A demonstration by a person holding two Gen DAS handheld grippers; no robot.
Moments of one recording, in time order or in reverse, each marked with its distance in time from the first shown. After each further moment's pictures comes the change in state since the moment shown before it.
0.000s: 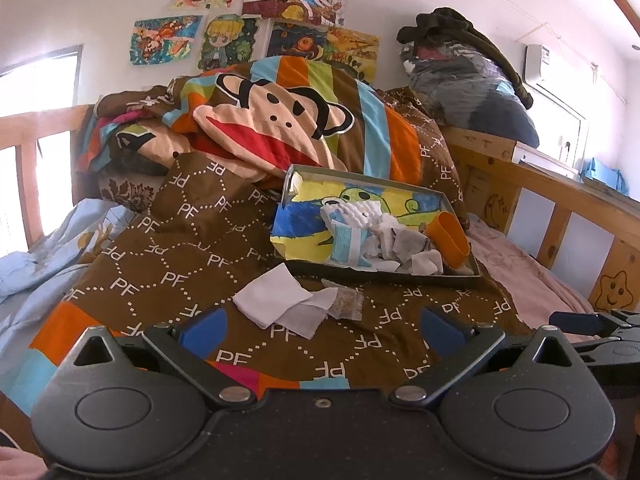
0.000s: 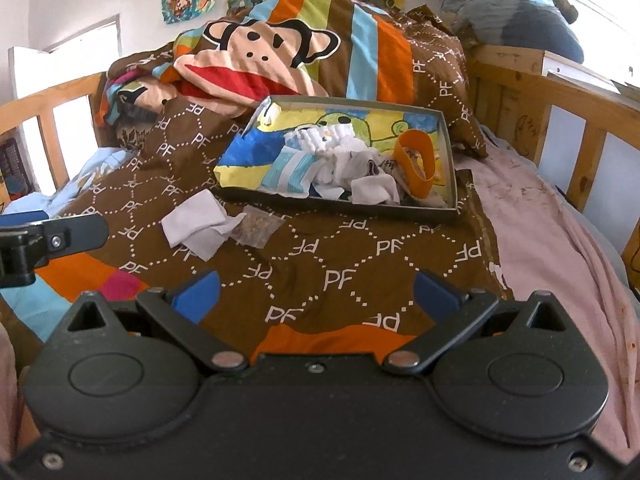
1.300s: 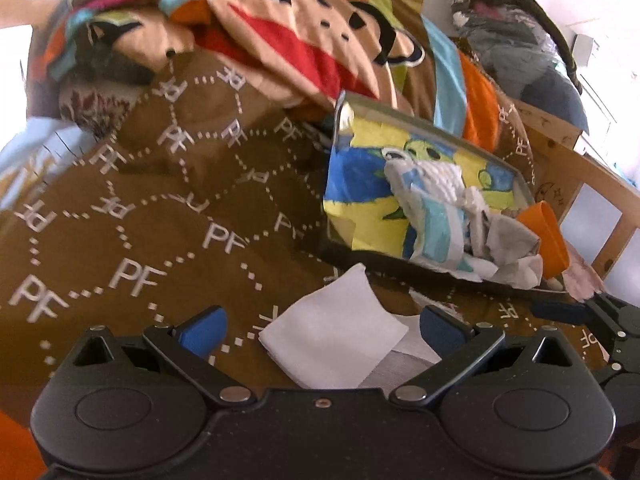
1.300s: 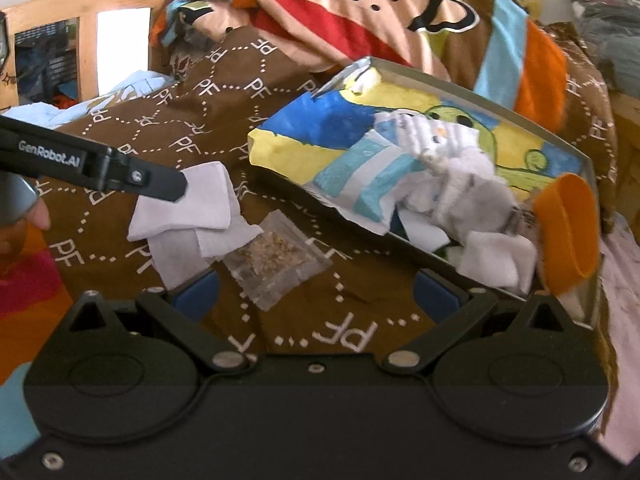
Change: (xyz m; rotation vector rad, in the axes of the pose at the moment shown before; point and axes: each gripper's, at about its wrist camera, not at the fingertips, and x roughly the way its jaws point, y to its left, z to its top) left arm 0.198 0.088 0.016 -0.134 0.183 -0.058; right arm 0.213 0.023 0.036 -0.340 0.047 0.218
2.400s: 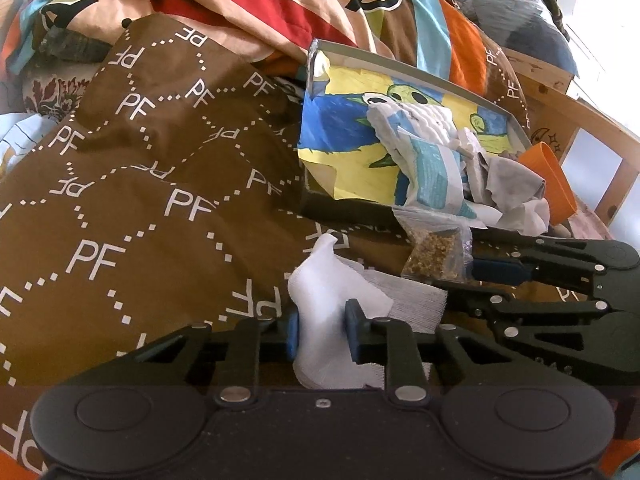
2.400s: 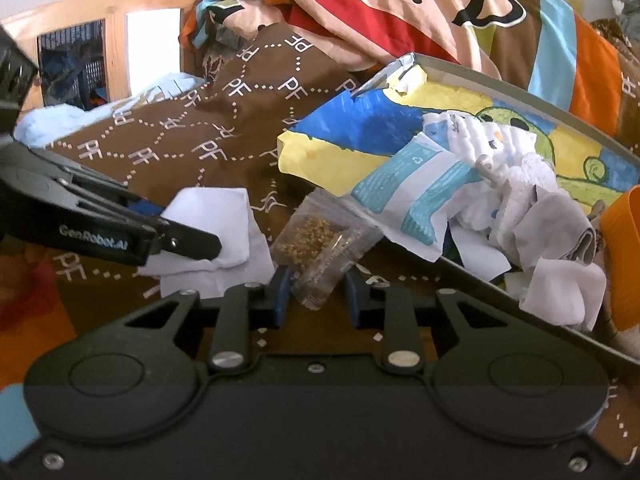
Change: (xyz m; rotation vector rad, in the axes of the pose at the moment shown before) left arm 0.027 -0.010 -0.010 0.094 0.107 -0.011; right arm 0.033 -0.001 0.009 0.023 -0.023 0.144
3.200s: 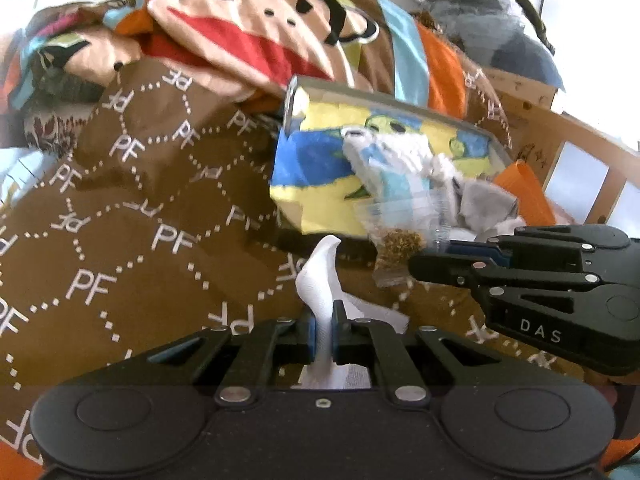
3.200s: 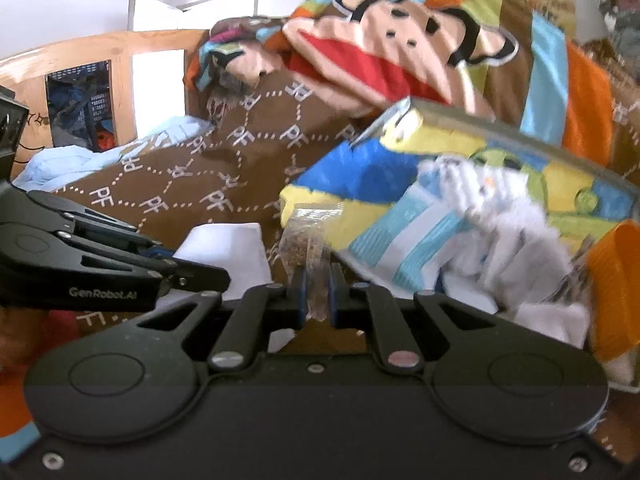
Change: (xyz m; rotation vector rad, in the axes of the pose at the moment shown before) left arm -0.021 -0.025 0.002 0.027 -0.110 0.010; right arm -0.028 -0.006 0.023 -0.019 -0.129 -0.018
